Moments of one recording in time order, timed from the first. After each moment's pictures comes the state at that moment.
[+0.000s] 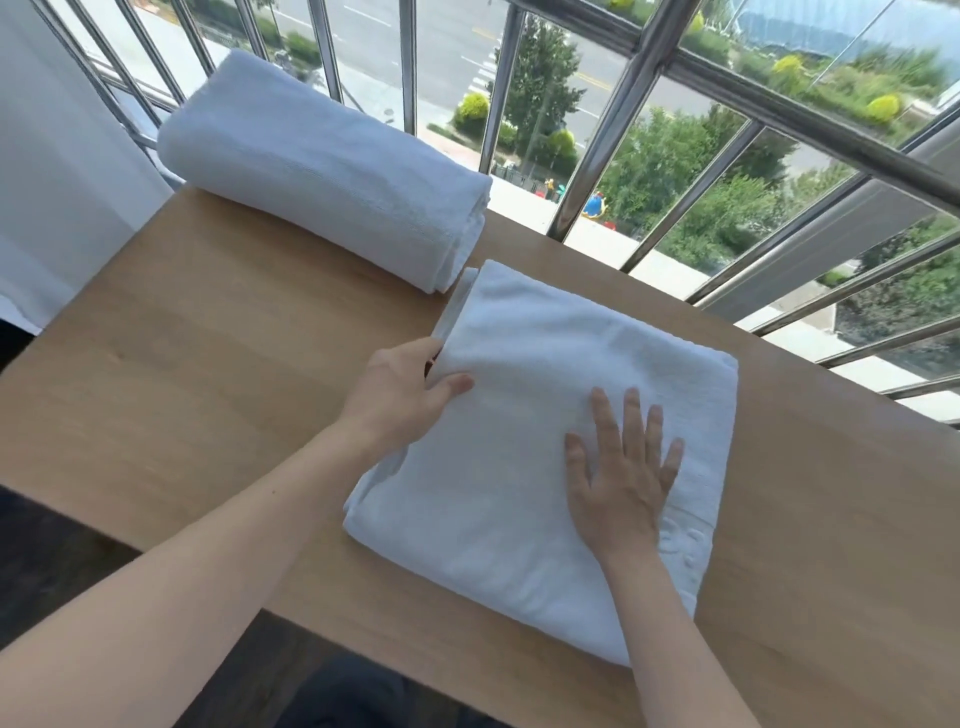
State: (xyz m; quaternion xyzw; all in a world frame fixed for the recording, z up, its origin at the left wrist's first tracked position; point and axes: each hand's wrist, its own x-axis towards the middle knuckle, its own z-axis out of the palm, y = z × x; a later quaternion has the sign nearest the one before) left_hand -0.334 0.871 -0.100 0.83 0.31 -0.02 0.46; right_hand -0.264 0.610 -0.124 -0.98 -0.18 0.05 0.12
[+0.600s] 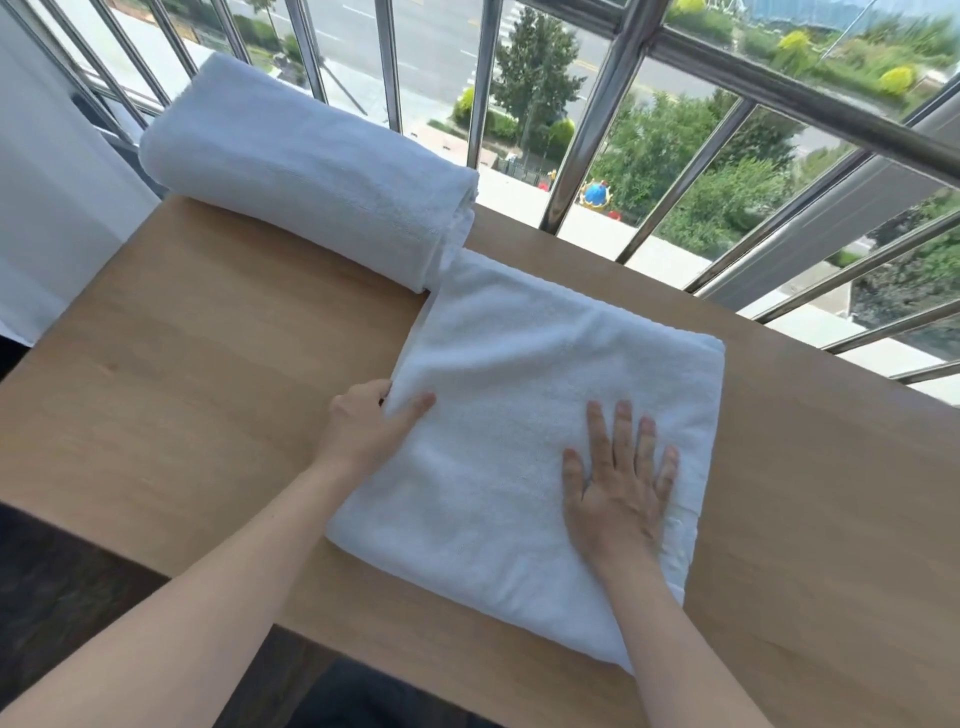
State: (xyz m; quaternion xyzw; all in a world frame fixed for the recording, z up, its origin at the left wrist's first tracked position) left_hand -0.362 0.866 -0.133 0.79 0.39 -0.02 0.47; right_hand -0.268 0.594 -0.140 -0.98 -0.17 0.12 0.03
